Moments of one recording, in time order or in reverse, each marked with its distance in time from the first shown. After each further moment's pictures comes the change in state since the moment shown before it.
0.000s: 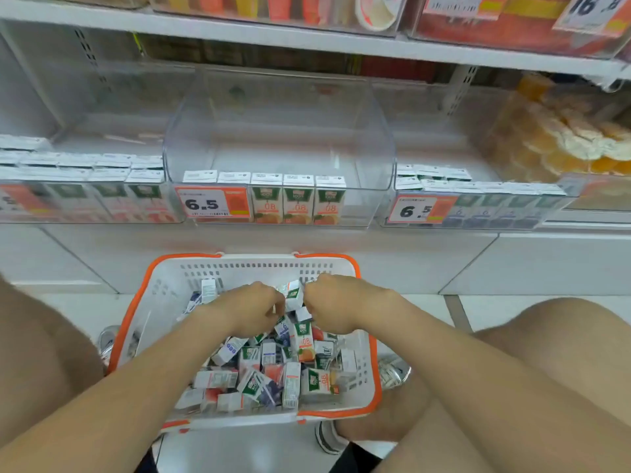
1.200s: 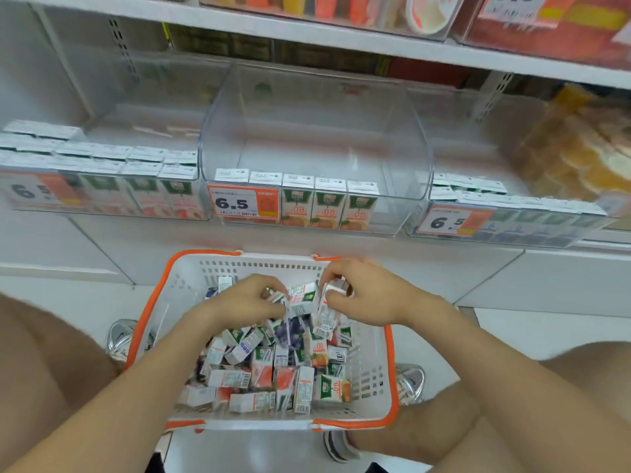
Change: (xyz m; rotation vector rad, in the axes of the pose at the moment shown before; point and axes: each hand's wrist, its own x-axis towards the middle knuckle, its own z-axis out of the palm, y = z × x) left_hand -0.029 -0.033 -0.009 -0.784 0.037 -0.166; right_hand 0.003 0.020 -0.009 0.372 0.279 -0.052
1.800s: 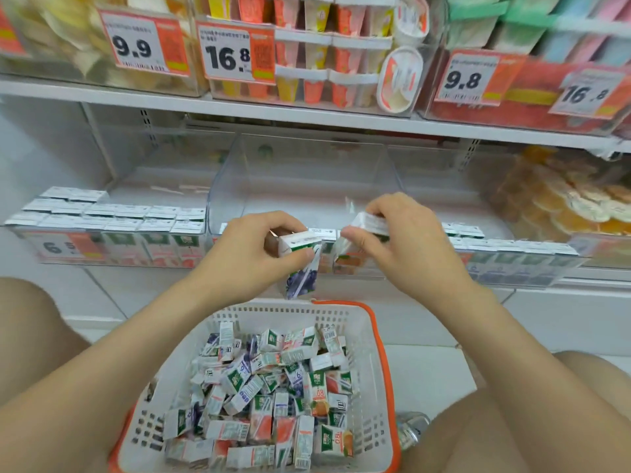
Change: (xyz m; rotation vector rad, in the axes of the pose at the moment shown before) left_hand -0.071 0.151 -0.061 0.110 0.554 0.547; right_hand -0.027 -0.032 -0.114 -0.219 0.798 -0.067
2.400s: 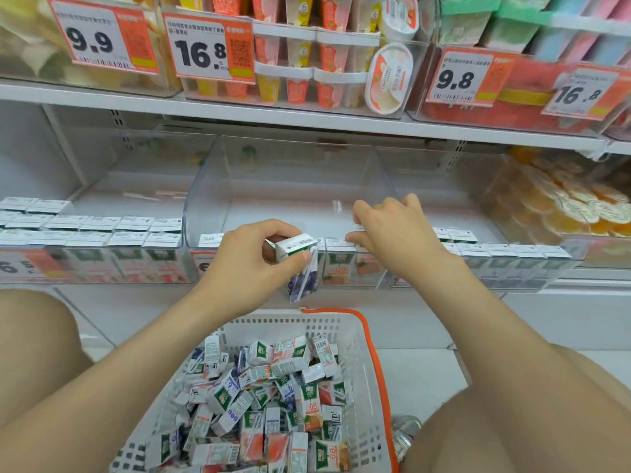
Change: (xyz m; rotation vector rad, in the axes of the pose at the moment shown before) left_hand 0.025 -0.020 0.025 -0.086 0.054 -0.026; right_hand 0.048 0.043 0.032 -0.563 -0.245 -0.055
